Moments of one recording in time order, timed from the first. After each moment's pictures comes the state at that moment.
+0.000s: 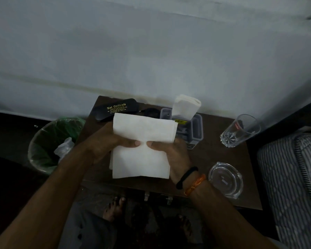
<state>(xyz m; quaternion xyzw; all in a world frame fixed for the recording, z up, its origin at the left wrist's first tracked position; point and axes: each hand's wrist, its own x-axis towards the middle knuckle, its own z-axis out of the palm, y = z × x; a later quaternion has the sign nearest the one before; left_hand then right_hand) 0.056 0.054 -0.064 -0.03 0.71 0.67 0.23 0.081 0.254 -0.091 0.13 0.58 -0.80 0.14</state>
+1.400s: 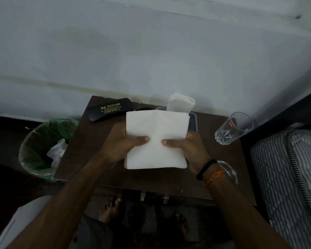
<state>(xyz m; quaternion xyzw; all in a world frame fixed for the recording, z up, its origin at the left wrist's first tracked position) 0.063 0.095 -0.079 0.00 0.73 0.67 0.13 0.070 0.312 -0.088 0.08 0.63 -0.76 0.13</state>
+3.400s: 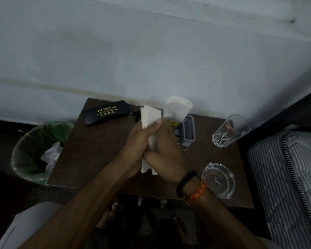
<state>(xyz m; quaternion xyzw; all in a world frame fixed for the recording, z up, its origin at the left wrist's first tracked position) 0.065 0.158 -0.053 -0.10 0.56 0.81 0.15 0.085 0.250 -0.058 -0.05 0.89 -0.44 0.03</state>
